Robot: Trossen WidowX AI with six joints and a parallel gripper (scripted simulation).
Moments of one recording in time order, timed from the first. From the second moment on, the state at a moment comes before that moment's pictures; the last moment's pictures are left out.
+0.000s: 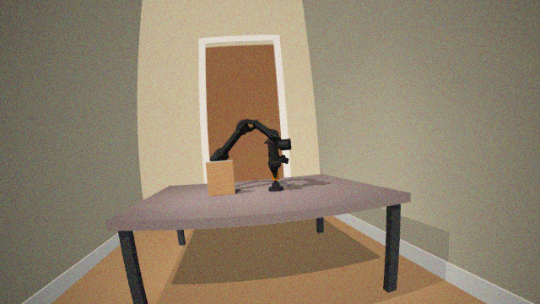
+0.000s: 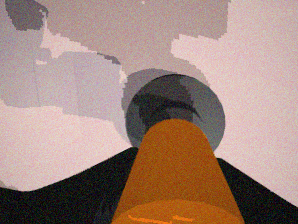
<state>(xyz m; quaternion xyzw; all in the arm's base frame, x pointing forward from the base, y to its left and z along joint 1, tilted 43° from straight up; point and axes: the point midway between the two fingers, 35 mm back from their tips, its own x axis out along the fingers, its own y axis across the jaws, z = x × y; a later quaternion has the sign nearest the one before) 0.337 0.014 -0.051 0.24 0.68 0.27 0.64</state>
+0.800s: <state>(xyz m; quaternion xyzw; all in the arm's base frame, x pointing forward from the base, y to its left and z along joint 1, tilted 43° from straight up) 0.336 0.016 -0.054 0.29 0.70 0.21 0.62</state>
